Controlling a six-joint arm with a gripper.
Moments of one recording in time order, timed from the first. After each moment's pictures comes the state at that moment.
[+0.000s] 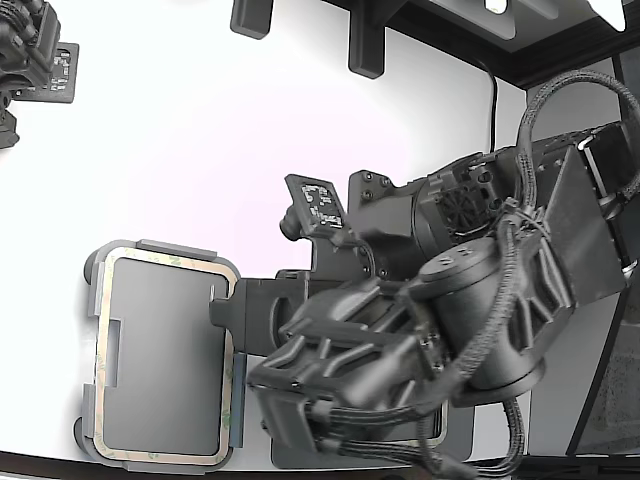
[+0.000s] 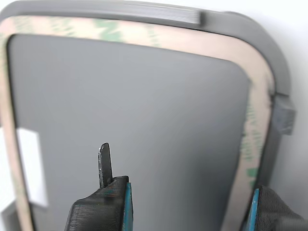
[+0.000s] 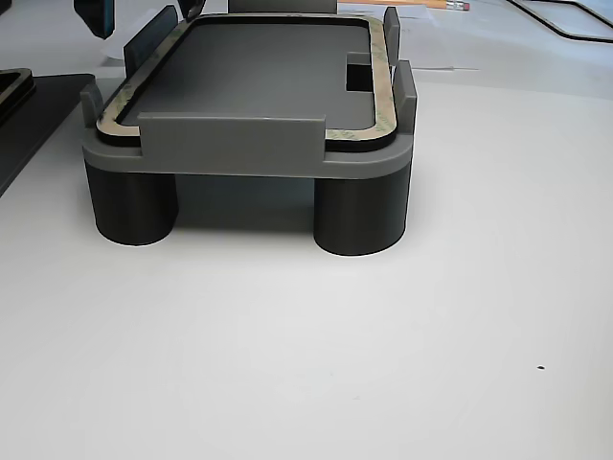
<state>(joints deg) 31.9 84.5 78.2 88.0 16.7 115.6</state>
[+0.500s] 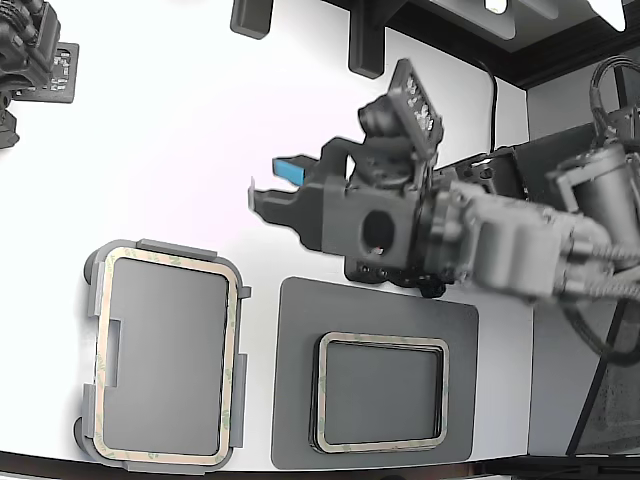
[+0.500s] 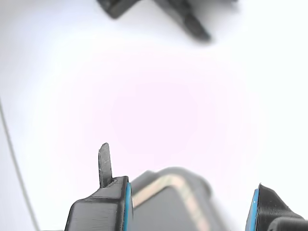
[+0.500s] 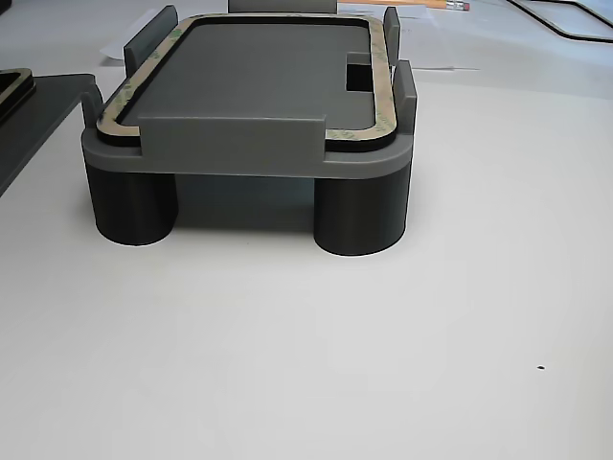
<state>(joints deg) 24.6 120.0 104.0 66.1 30.3 54.1</state>
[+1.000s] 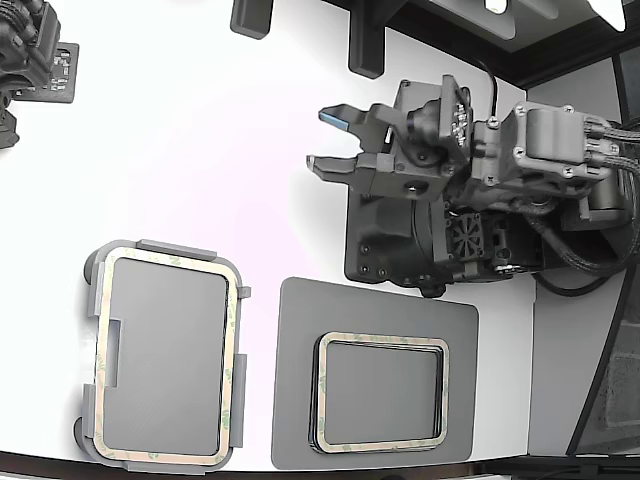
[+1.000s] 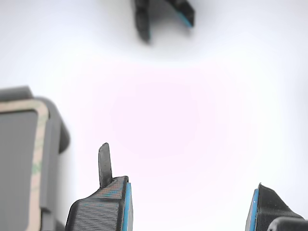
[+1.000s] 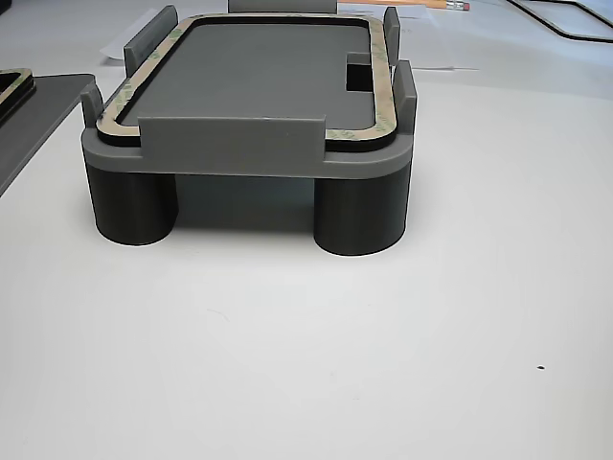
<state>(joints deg) 5.3 167.2 147.5 57.3 10.5 7.1</state>
